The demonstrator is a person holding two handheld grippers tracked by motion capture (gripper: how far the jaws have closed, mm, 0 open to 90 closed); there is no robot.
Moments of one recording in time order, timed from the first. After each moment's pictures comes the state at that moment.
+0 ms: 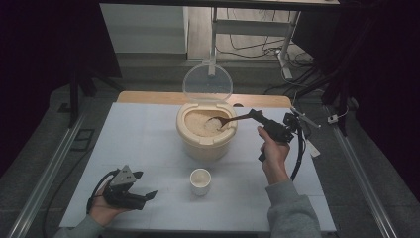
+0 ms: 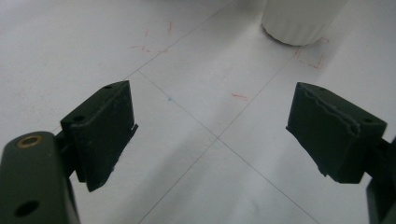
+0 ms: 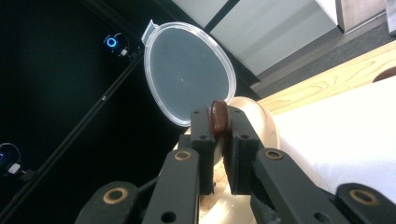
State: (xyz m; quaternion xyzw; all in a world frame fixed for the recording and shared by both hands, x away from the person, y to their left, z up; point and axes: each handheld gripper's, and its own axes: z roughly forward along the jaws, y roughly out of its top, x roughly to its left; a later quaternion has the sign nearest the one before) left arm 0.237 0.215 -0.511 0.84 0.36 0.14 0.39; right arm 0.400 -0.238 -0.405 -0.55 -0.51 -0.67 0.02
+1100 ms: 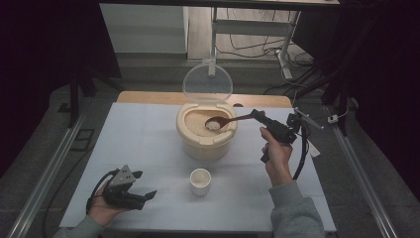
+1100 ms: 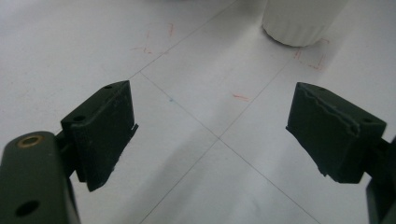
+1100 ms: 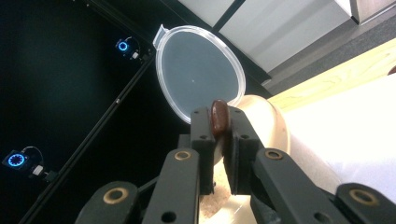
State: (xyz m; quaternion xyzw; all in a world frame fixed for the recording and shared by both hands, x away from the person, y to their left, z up) left arm 0.236 0.215 -0.510 0.84 0.36 0.14 0.39; right arm 0.396 -0.245 -0.403 -0.55 -0.50 -0.67 0.05
